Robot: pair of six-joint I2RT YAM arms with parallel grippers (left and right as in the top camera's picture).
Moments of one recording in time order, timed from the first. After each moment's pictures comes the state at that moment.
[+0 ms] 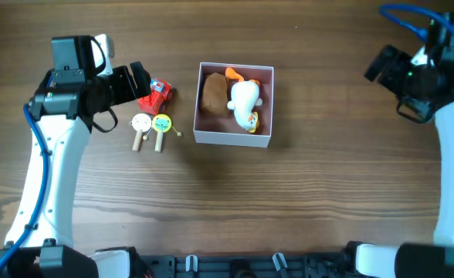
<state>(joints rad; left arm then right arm) 0.04 1.47 1.30 -0.77 0.19 -0.23 -0.17 1.52 1.58 -1.15 -0.02 0.45</state>
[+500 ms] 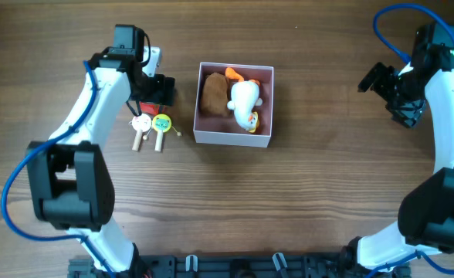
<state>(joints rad) -0.09 1.91 1.45 -0.80 0.04 0.04 -0.24 1.77 1.54 -1.16 -0.09 0.46</state>
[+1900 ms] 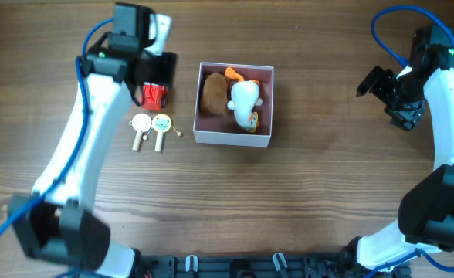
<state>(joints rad) -0.24 1.66 1.57 -0.84 -0.03 0.08 -0.24 1.77 1.54 -1.19 -0.09 0.46</state>
